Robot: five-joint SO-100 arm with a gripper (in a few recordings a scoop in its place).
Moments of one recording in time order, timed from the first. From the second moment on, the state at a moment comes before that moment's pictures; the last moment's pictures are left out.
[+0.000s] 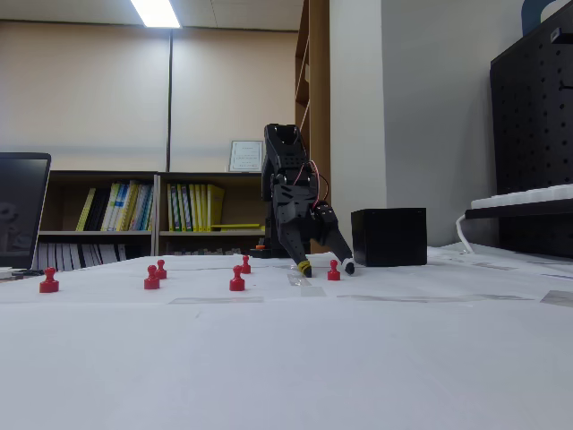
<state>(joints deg) -7.4 100.9 56.9 -5.7 -90.2</state>
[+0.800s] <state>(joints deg) -8.4 107.8 60.9 -13.3 -90.2</state>
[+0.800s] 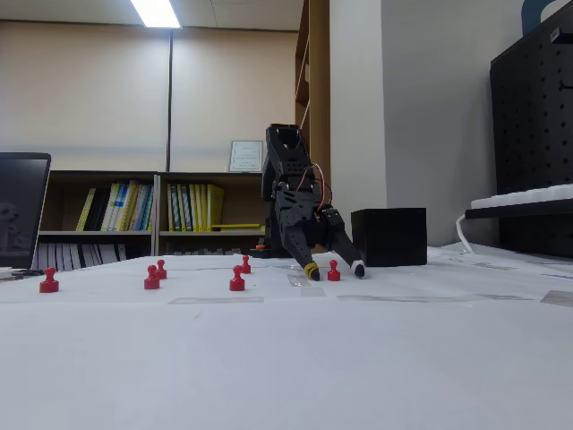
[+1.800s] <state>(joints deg) -8.4 108.7 61.0 -14.8 -90.6</state>
